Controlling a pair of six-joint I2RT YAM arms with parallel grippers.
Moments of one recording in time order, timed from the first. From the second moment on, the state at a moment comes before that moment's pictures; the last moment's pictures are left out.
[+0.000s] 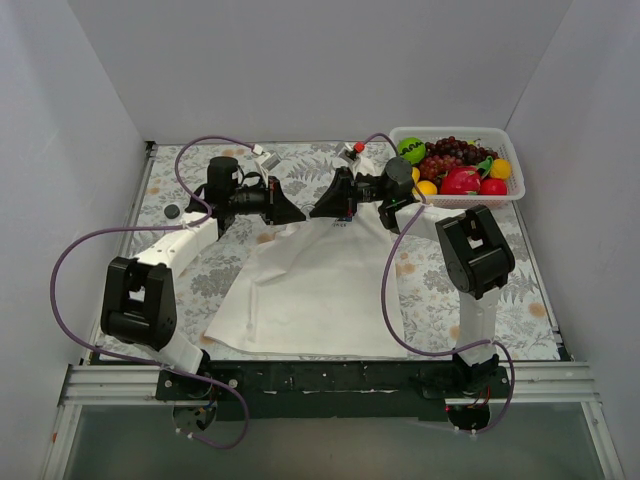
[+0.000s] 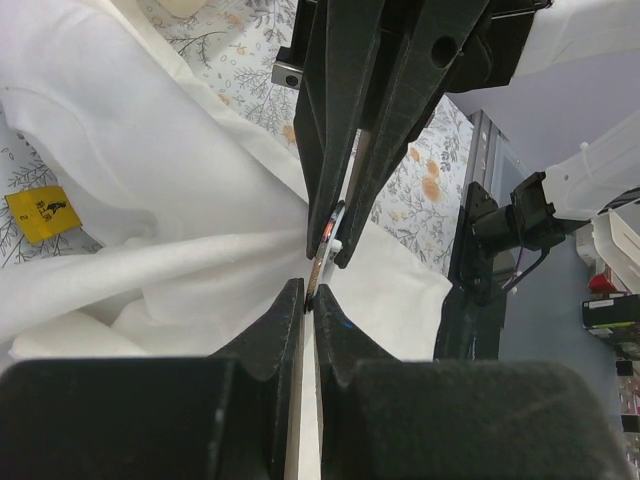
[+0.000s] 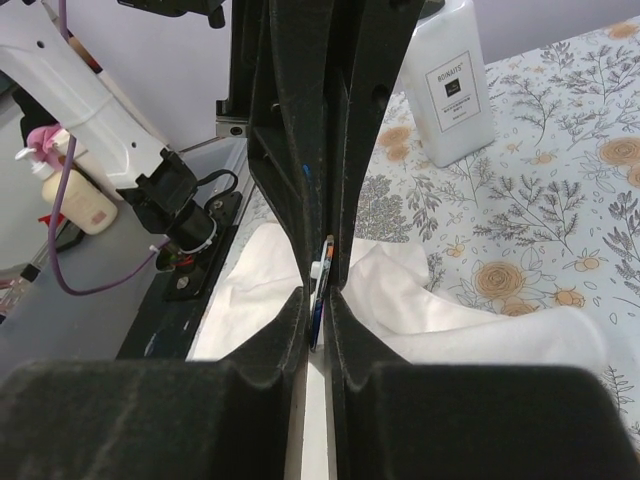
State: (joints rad) left arm -0.25 1.57 1.08 0.02 1.02 -0.21; right arm 0.47 2.00 1.23 1.07 -1.30 0.70
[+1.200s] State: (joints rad) left arm -0.25 1.63 1.16 -0.10 0.92 -0.15; right arm 0.49 1.97 1.36 0.37 -1.18 0.19
